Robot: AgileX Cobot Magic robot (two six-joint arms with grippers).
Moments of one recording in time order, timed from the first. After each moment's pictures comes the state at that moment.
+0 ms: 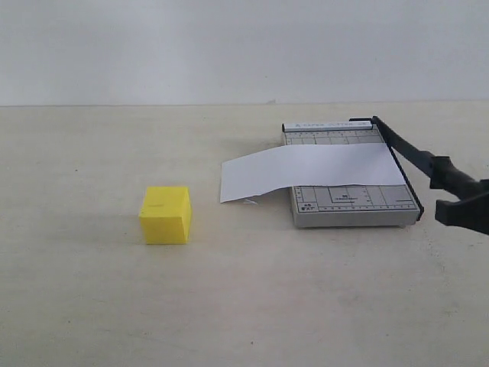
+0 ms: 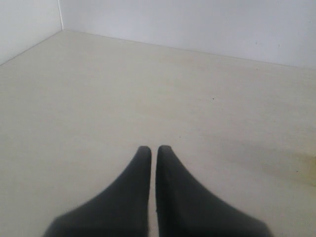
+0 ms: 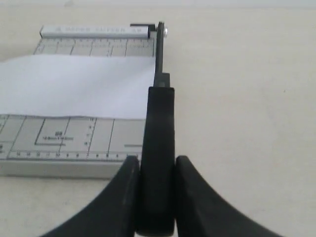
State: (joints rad) left arm 0.12 0.00 0.00 -0.06 0.36 0.01; right arm 0.09 1.21 -0.29 0.01 -0.35 0.02
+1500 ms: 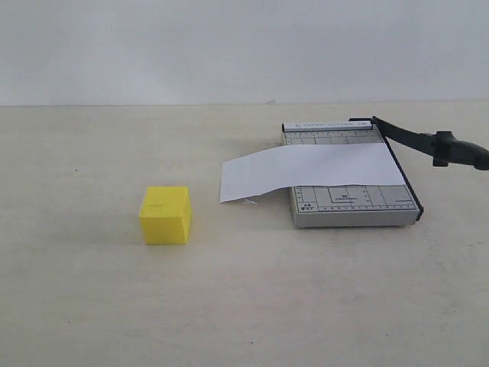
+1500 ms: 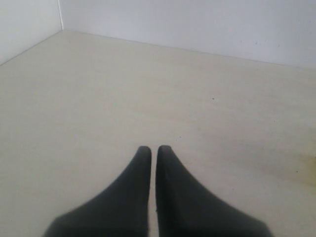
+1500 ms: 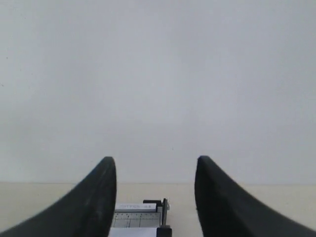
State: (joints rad) left arm 0.12 0.00 0.00 -0.06 0.36 0.01; right arm 0.09 0.53 -0.29 0.00 -0.24 0.04
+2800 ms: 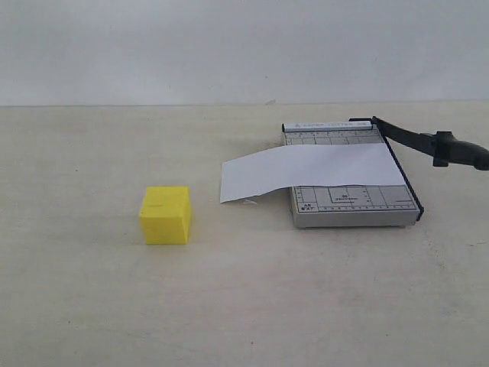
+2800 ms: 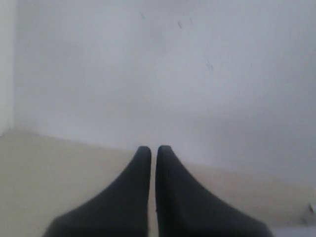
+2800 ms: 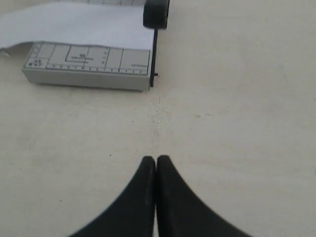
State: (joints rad) left arm 0.12 0.41 -0.57 -0.50 0.35 0.35; right arm 0.09 0.50 -0.29 0.00 0.52 -0.02
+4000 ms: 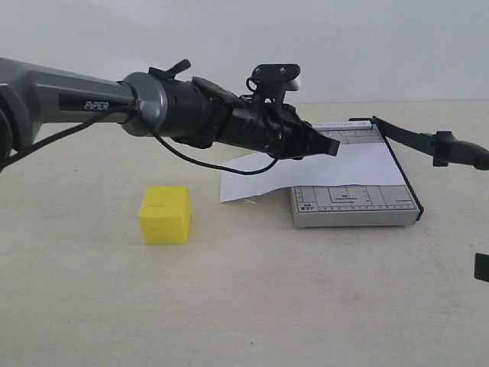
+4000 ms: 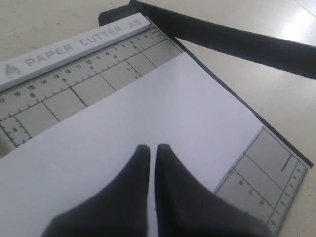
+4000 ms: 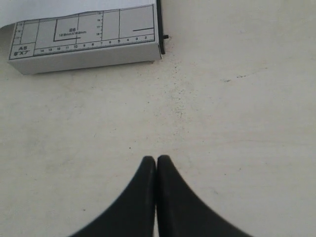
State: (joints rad) left arm -0.76 2.33 -1.70 -1.36 0.31 1.21; right arm 0.09 0.83 -0.29 0.18 0.33 0.00
